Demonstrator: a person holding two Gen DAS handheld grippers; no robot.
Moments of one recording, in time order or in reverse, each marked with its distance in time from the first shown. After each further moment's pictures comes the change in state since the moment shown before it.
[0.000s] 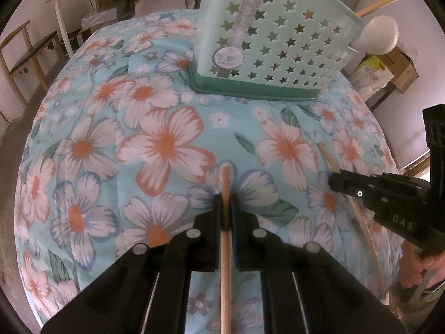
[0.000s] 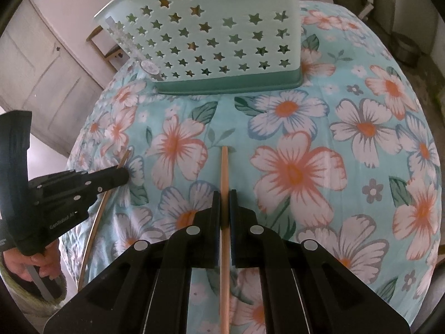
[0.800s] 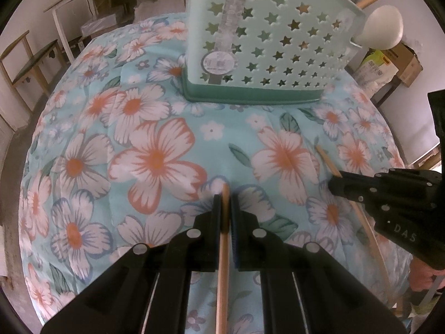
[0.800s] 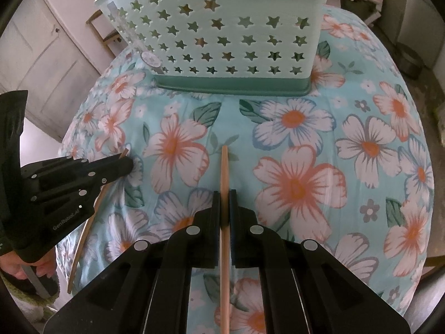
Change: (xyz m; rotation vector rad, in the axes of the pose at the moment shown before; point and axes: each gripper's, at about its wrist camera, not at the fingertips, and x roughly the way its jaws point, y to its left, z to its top) left arm 0.012 -0.013 0.009 0.032 0.000 0.043; right arm 0.023 0.022 0.024 -0.069 0.052 -0.058
